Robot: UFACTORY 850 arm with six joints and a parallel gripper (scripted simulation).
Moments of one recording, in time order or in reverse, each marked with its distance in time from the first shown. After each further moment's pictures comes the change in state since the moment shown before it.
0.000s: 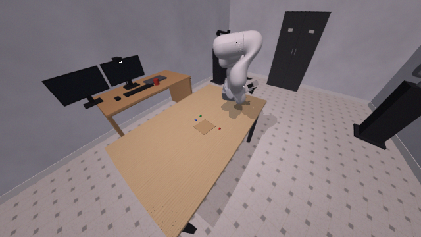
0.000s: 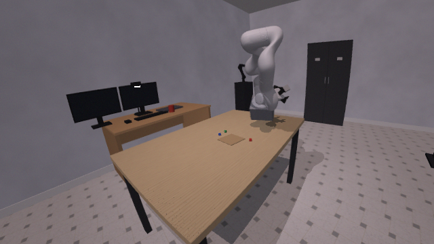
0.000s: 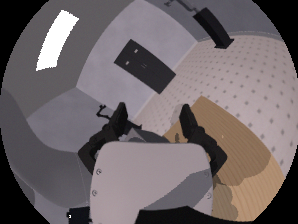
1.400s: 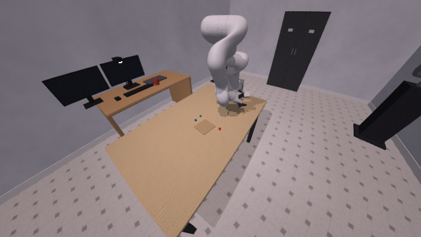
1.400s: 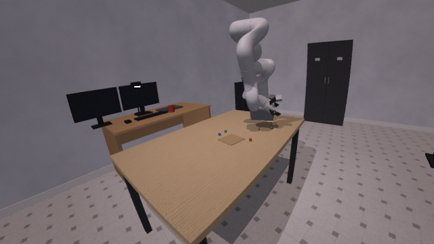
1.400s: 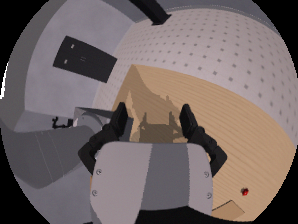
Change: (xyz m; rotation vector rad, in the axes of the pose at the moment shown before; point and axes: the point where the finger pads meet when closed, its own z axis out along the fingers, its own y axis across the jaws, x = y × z) arm -0.033 0.111 -0.148 -0.600 -0.158 -0.091
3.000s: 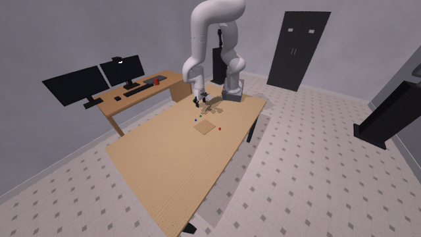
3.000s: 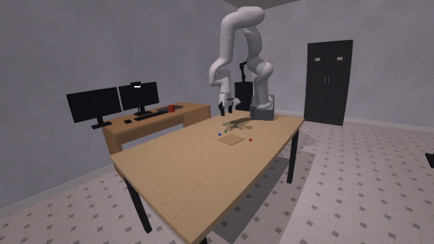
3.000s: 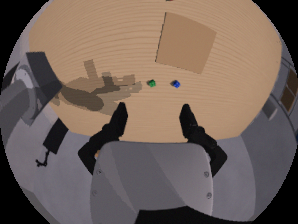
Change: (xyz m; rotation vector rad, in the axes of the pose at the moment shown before) arm -0.200 0.061 -0.343 -0.801 -0.692 0.208
